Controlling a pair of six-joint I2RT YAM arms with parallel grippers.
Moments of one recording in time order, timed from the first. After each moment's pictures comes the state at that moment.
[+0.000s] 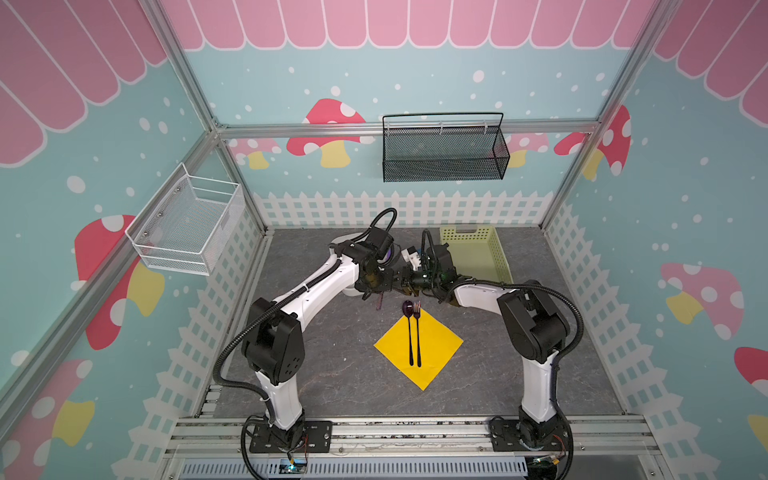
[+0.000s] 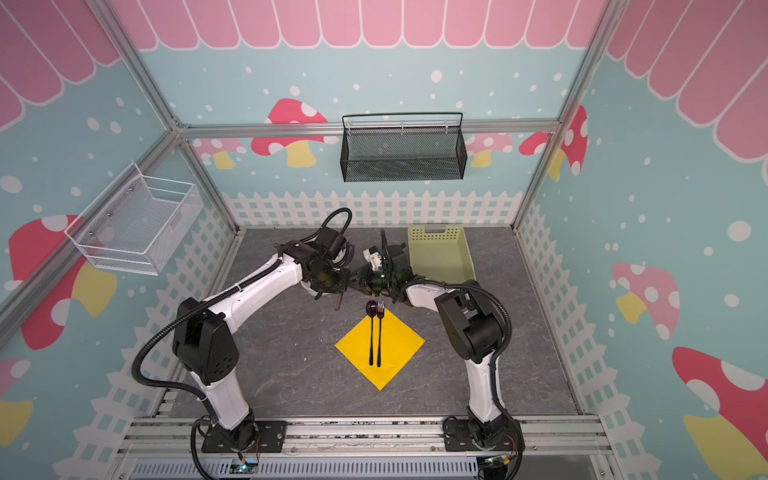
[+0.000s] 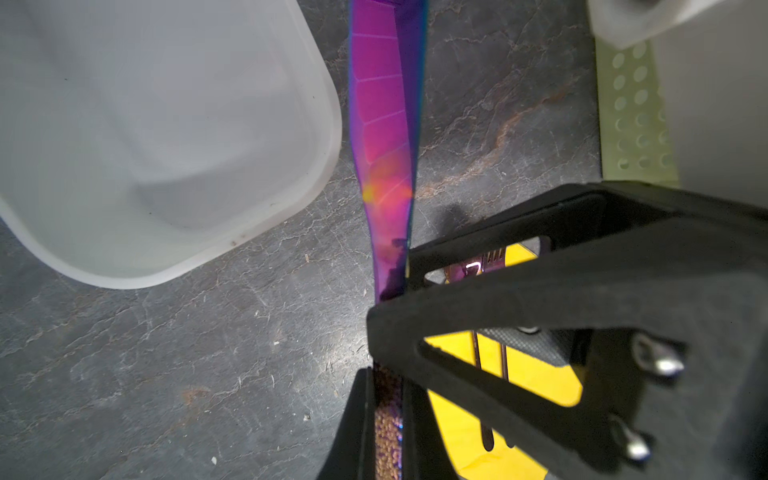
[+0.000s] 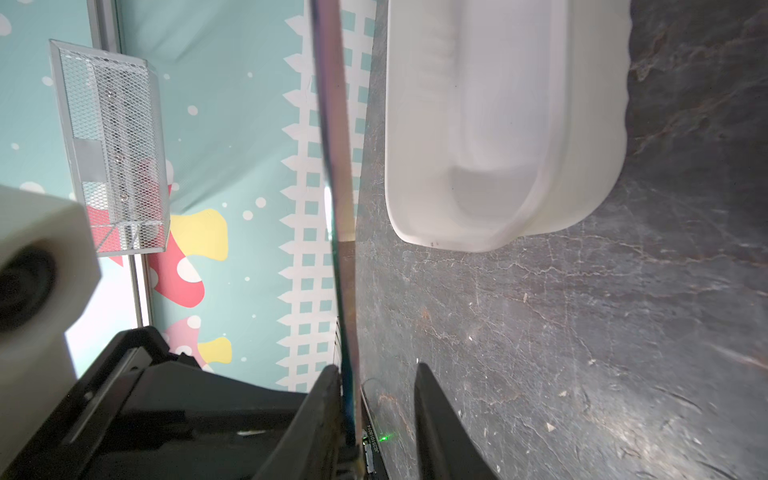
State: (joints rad) left arm -0.53 1.84 1.63 -0.99 0.04 -0.39; right arm 0.53 2.01 1.24 0.35 -0.81 1.05
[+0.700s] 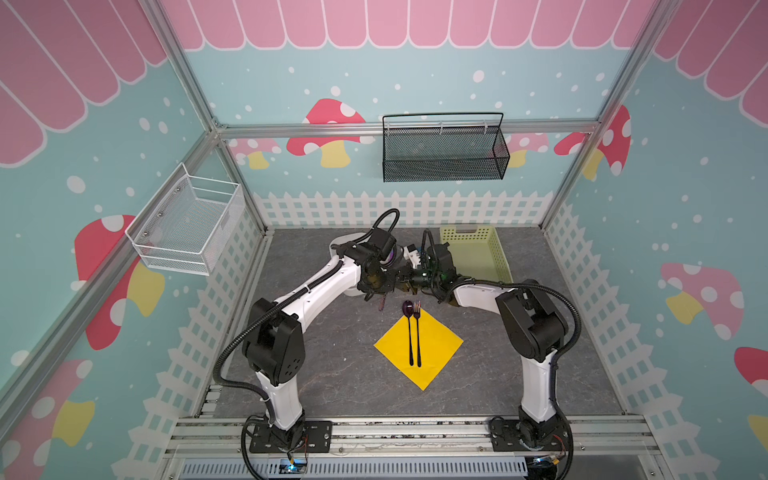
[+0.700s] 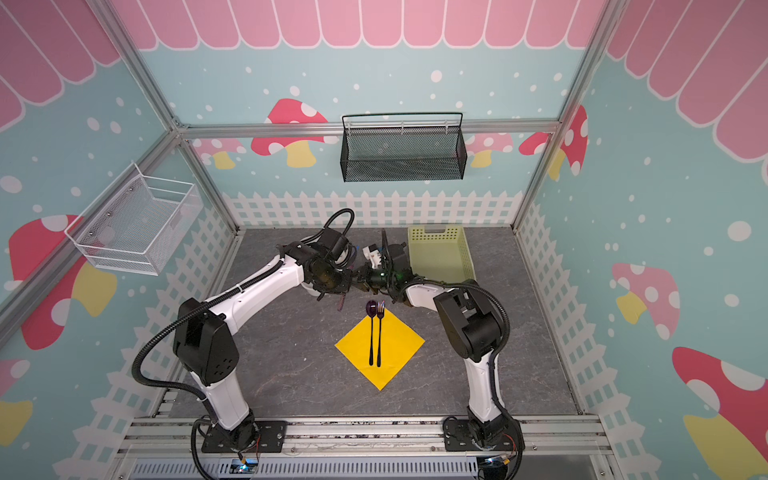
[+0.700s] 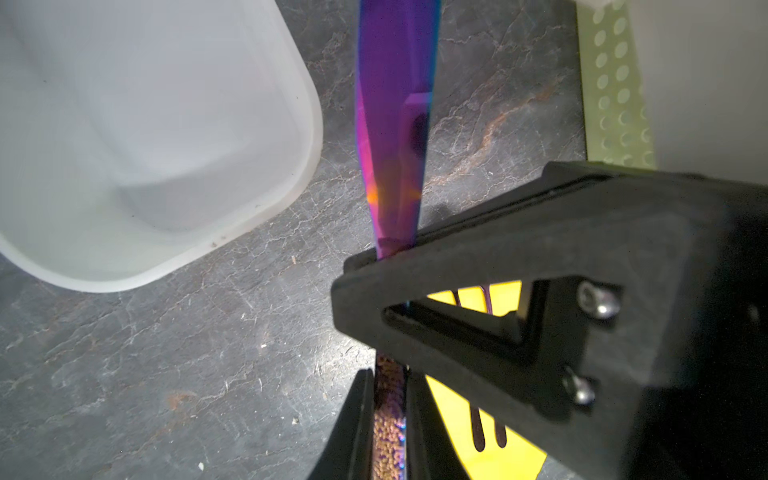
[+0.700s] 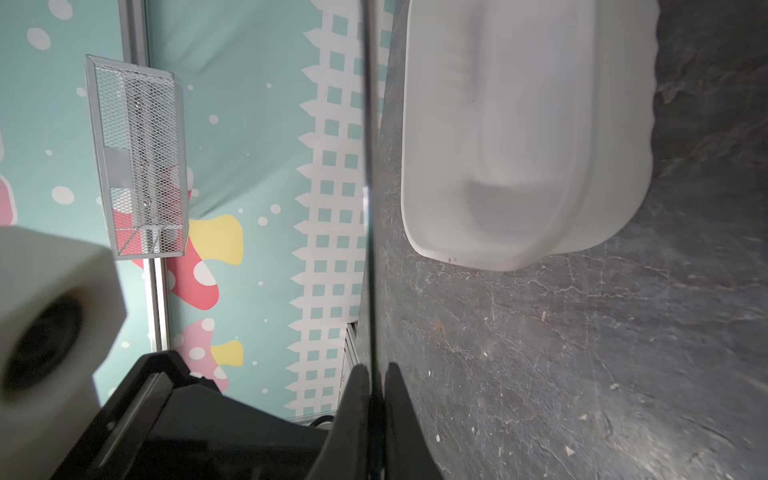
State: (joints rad) left arm -0.54 1.82 1.61 -0.96 0.06 -0.41; right arm 0.53 2.01 1.22 0.43 -0.80 1.07
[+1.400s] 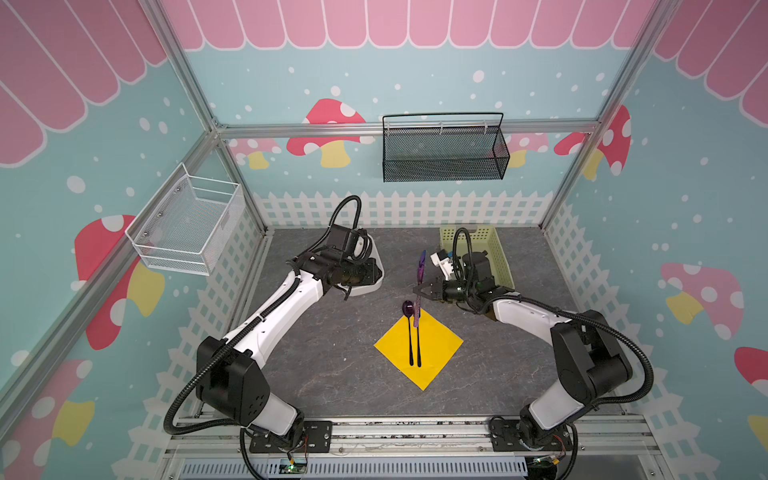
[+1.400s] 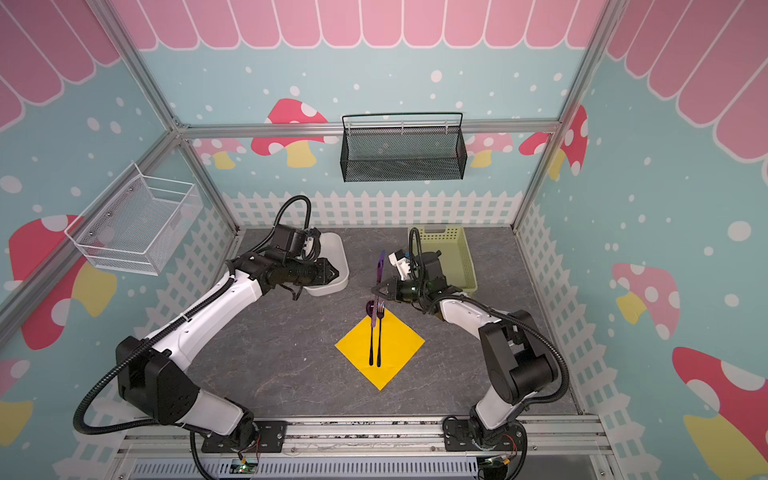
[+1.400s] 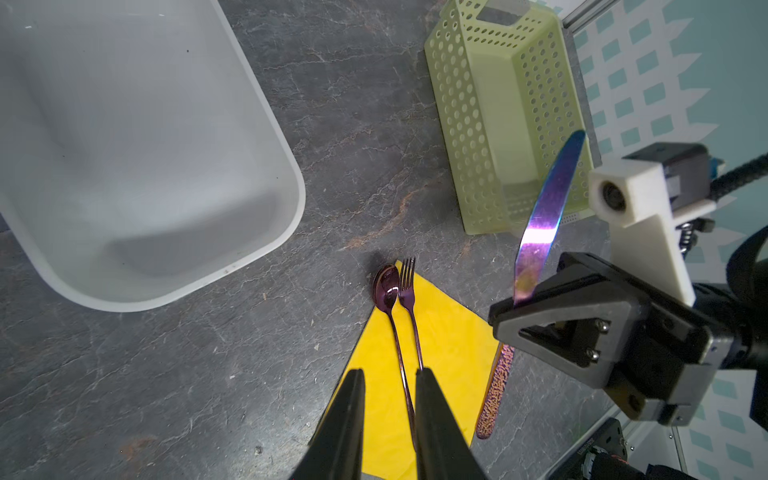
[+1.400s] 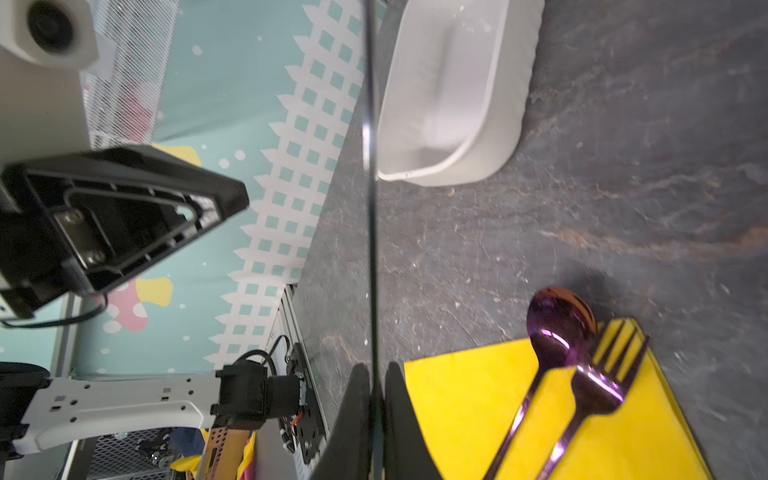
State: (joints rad) left arm -0.40 1.53 1.39 -0.71 0.28 -0.42; right arm 0.41 1.61 0.91 0.10 -0.82 0.61
